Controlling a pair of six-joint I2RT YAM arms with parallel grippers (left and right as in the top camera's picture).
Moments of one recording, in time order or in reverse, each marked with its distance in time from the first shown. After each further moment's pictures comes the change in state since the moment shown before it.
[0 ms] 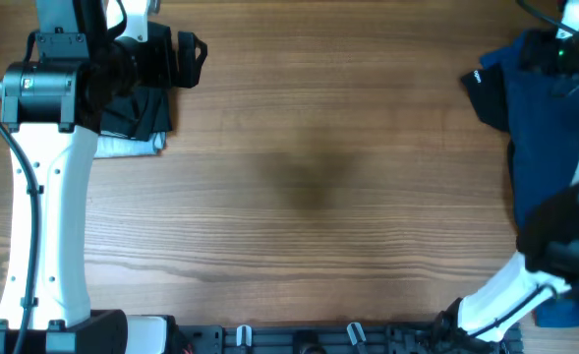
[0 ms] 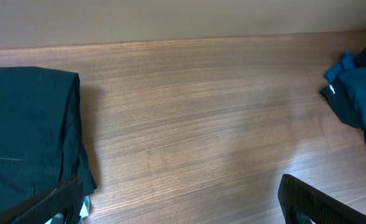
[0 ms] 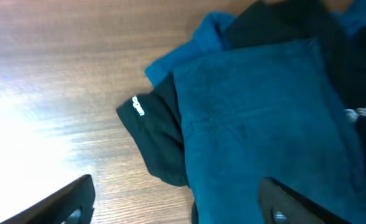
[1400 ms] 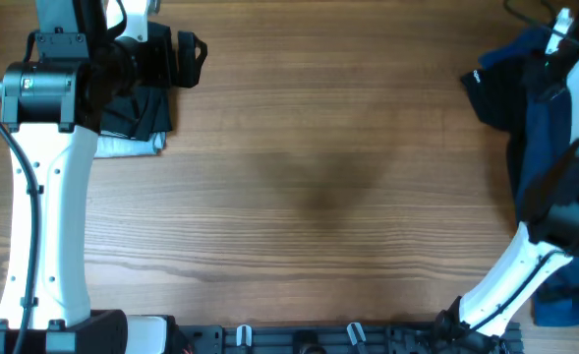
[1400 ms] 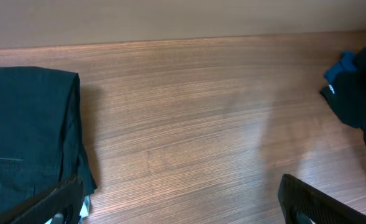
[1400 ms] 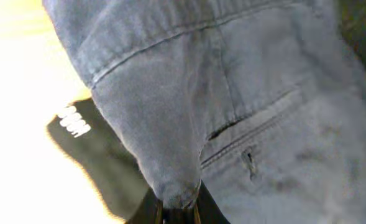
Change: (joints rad) left arm 0.000 0.000 0.000 0.000 0.000 0.000; right arm -0.027 0.177 0.002 0.103 0.057 0.046
